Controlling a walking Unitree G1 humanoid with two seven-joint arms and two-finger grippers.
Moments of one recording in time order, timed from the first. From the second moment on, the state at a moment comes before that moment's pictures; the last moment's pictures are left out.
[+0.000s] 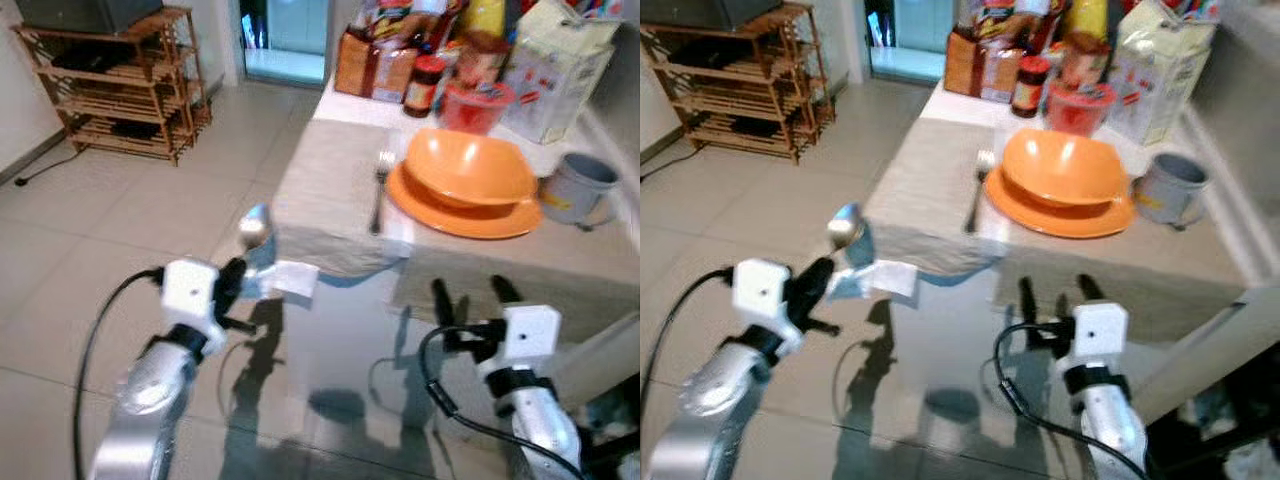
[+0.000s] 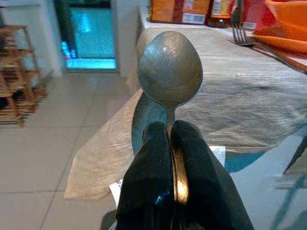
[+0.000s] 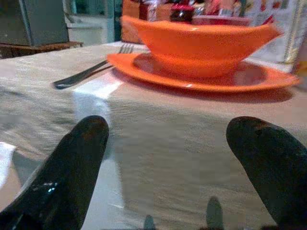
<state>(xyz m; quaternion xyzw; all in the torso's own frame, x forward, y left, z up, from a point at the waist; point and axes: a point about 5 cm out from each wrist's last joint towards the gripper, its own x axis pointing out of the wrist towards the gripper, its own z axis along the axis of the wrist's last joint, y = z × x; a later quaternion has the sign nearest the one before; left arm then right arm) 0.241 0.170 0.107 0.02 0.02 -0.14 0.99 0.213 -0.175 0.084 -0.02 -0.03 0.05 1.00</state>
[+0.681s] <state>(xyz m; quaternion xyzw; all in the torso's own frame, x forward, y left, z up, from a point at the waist) 0.243 0.149 0.118 0.02 0.00 -0.18 0.98 0.211 -0.182 0.090 -0.03 -0.02 0.03 1.00</state>
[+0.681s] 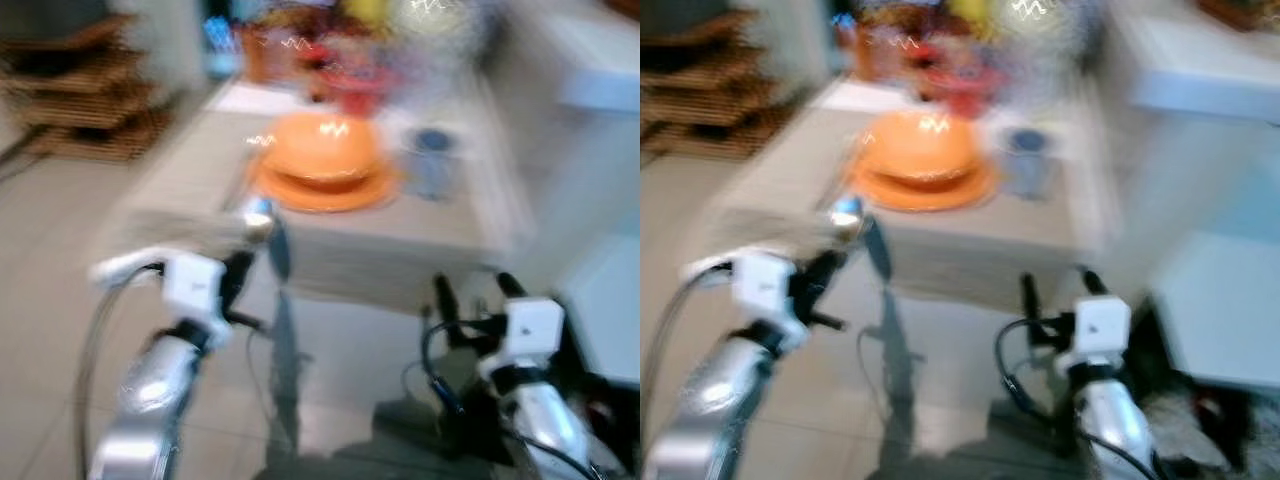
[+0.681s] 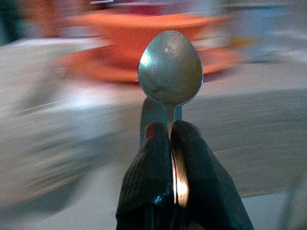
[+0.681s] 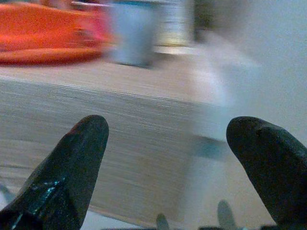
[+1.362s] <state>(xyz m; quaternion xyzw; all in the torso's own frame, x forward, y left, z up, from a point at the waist) 0.245 0.154 0.115 0.03 0.01 -0.19 0.98 0.215 -0.185 0.079 -0.04 -0.01 0.02 1.00</state>
